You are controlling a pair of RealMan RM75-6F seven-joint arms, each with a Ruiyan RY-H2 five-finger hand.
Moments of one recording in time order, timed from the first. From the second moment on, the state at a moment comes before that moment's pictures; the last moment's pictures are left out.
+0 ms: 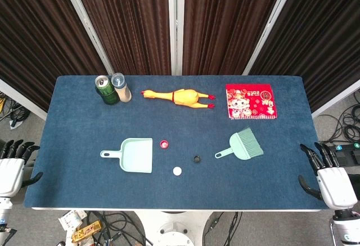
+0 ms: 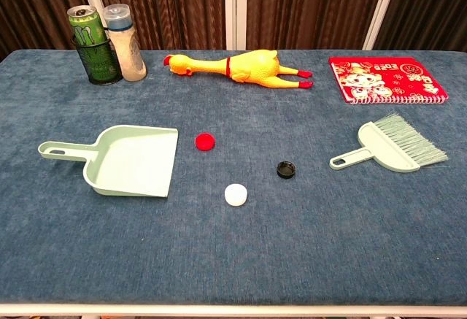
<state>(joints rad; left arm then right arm) -0.08 -1.20 -0.04 -1.43 1.48 1.46 0.04 0.07 -1.07 0.00 -1.59 -1.66 1.54 0.09</state>
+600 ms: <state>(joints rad) -0.07 -1.21 -0.03 -1.40 1.47 1.47 0.01 0.24 -1.08 0.01 -1.64 -1.70 1.28 -0.01</state>
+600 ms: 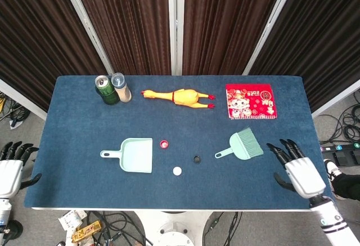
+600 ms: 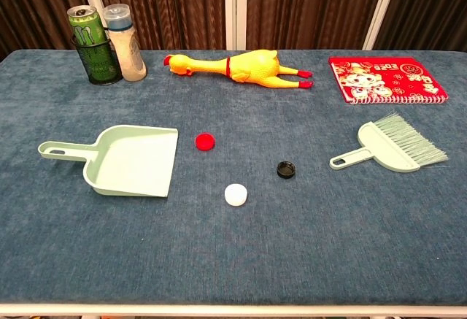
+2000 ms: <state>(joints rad) -0.08 -1.20 -0.03 -1.41 1.46 1.44 0.01 0.59 -1.68 0.06 -1.14 -1.49 0.95 -0.54</state>
